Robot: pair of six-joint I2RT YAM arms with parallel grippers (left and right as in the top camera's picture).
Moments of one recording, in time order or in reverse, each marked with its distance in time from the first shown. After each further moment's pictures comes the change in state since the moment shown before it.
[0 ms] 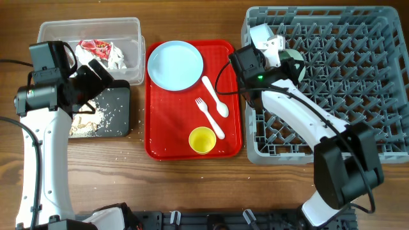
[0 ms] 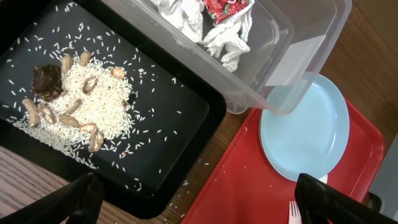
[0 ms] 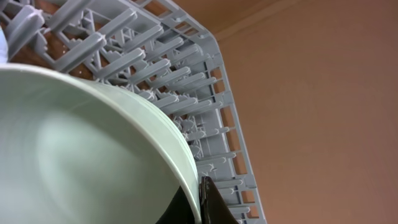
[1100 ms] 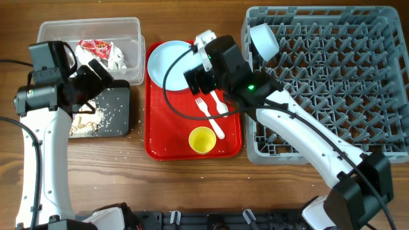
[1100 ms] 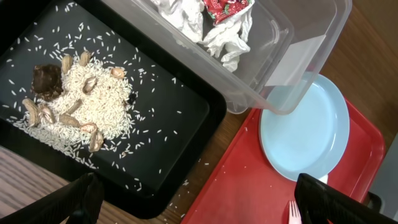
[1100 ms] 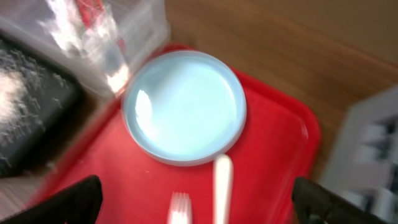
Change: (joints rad) left arm 0.000 0.000 0.000 0.000 0.000 0.000; right arm 0.176 -0.130 0.129 0.234 -1.218 0.010
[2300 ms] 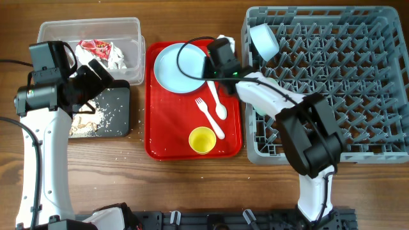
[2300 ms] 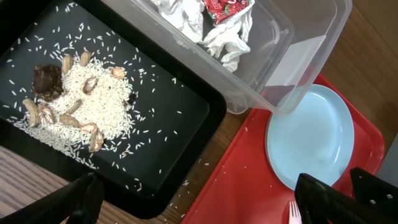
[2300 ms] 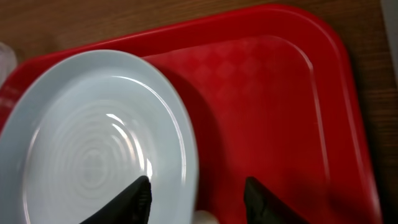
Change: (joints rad) left arm 0.000 0.000 0.000 0.000 0.000 0.000; right arm -0.136 0.420 0.010 0.230 0.037 0.466
